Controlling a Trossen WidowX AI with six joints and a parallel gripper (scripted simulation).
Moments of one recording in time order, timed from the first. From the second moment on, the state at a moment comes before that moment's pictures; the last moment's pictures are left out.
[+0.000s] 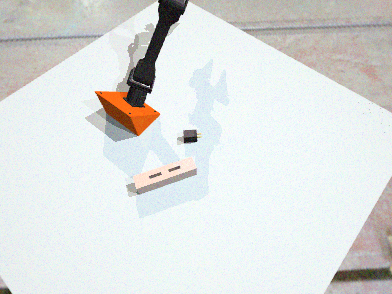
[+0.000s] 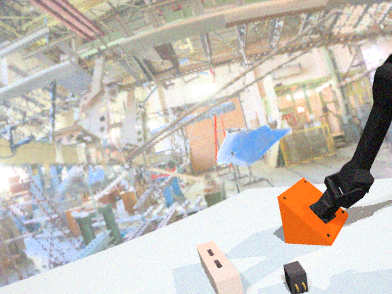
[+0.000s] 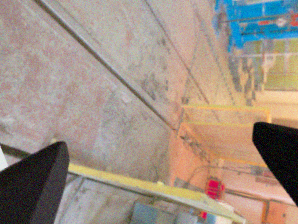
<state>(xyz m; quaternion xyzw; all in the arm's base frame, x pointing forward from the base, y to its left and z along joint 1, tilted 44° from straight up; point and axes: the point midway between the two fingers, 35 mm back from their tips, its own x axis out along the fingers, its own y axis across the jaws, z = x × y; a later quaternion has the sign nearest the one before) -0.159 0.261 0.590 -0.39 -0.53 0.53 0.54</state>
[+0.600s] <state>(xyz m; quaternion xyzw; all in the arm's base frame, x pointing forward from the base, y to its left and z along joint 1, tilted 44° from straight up) -0.126 0.308 0.556 -0.46 -0.50 0.51 0.53</state>
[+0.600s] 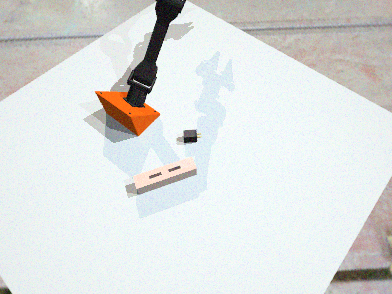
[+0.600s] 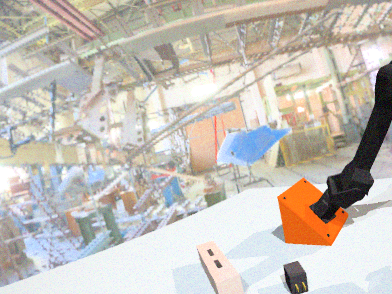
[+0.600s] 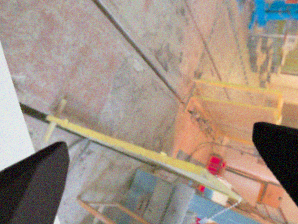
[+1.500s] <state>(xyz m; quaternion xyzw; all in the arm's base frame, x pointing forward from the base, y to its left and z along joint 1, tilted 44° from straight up) -0.047 0.365 0.493 -0.56 -0.41 0.49 0.53</state>
